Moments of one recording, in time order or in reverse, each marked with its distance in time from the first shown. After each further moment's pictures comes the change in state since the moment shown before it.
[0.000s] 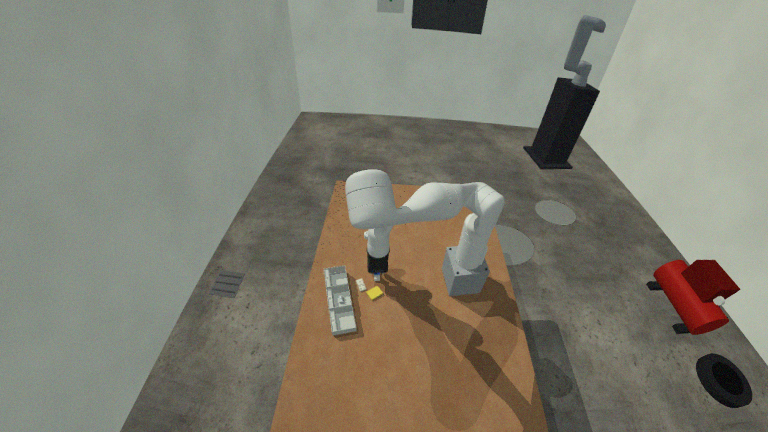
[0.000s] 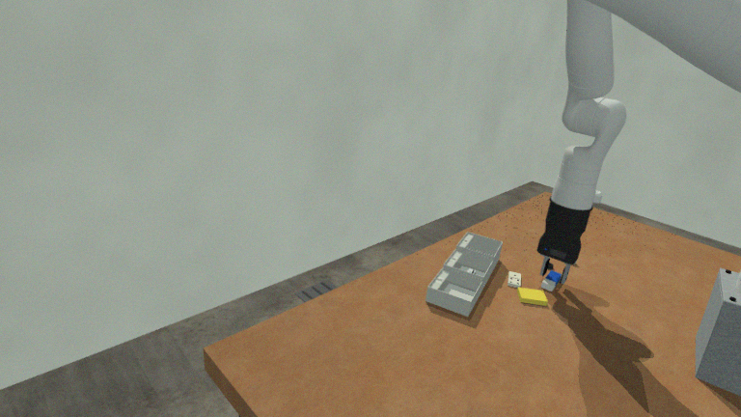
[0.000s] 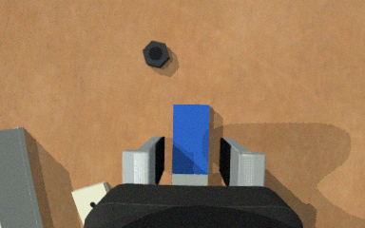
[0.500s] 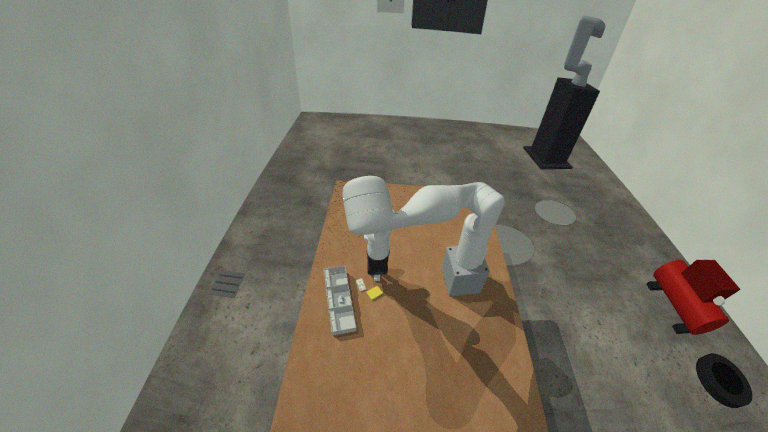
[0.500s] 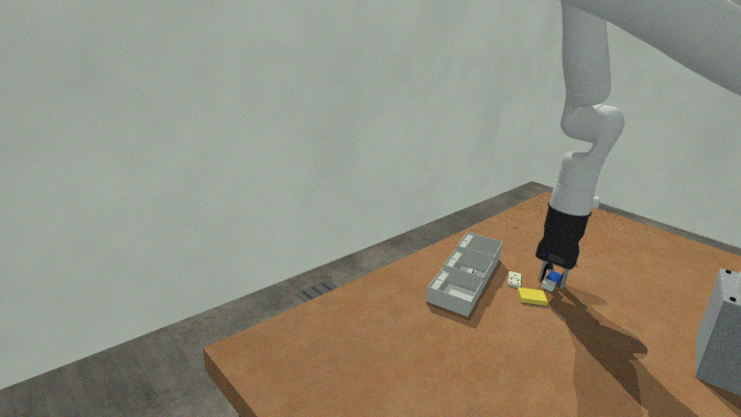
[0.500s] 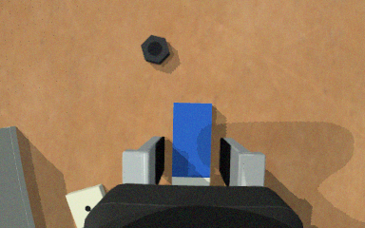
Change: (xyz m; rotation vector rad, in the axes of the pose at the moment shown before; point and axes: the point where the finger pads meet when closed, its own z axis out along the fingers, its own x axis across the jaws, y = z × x) arm -0.001 0.001 0.011 0.000 -0.001 -0.005
